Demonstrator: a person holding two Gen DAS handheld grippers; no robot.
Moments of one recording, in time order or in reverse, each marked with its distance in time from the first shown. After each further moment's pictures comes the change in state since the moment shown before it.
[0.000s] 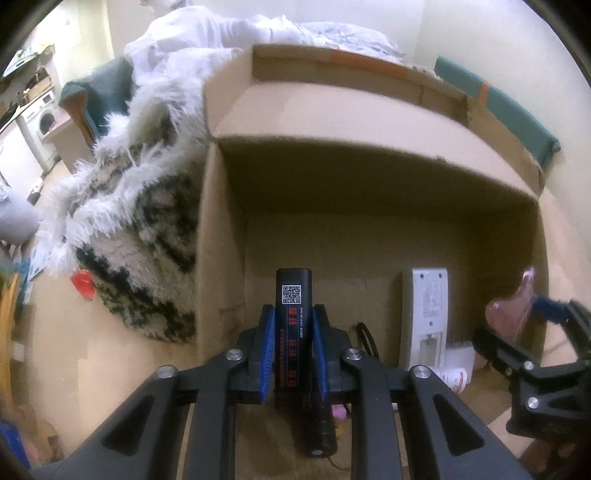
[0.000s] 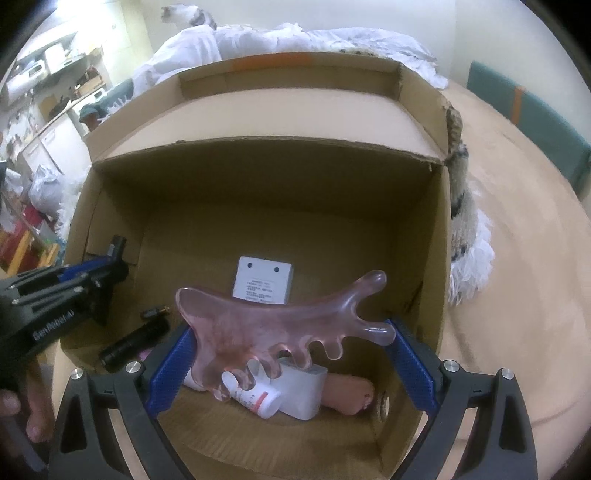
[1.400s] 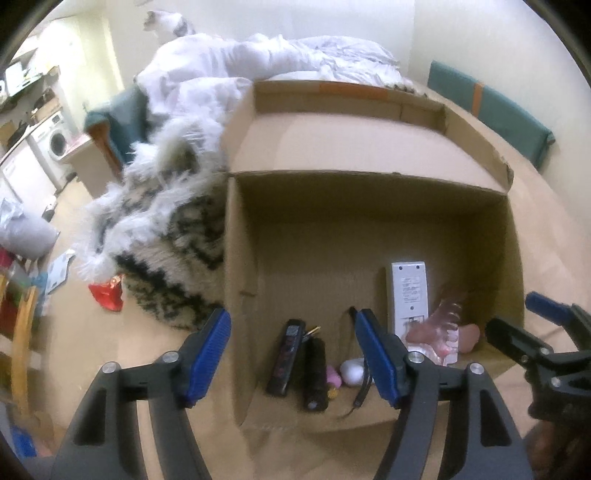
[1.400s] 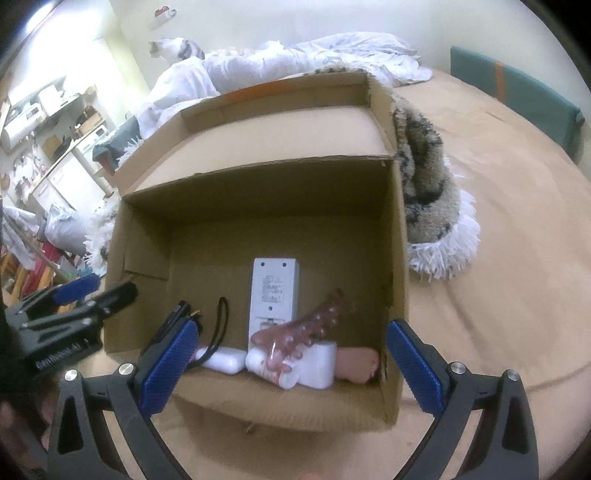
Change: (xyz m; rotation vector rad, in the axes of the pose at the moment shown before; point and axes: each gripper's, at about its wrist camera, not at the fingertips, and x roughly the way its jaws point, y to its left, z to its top) left arm -0.056 -0.010 -0.016 0.034 -0.050 0.059; right arm -0.046 -0.017 -0.022 0.121 -0.062 0.082
